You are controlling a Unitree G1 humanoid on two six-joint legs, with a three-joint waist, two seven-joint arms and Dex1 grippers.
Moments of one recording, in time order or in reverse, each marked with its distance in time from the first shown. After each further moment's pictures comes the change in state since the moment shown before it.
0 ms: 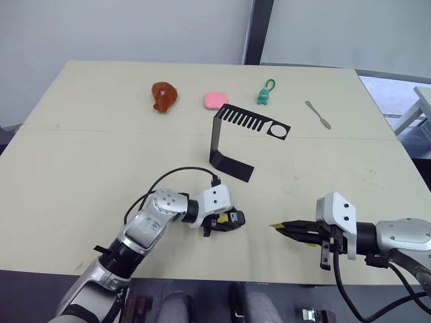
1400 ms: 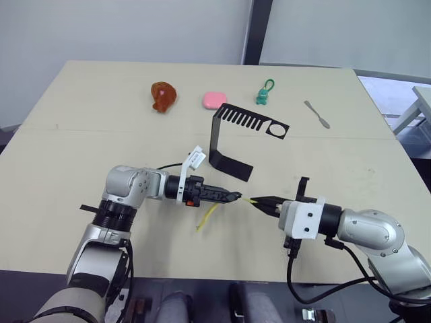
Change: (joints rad) left arm -0.269 -0.033 0.314 0.323 -0.529 0.727 -0.127; right arm -0.209 0.232 0.246 0.058 -0.601 -0.432 -0.055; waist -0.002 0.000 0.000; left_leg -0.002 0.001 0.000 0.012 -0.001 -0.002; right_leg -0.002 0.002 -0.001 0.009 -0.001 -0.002
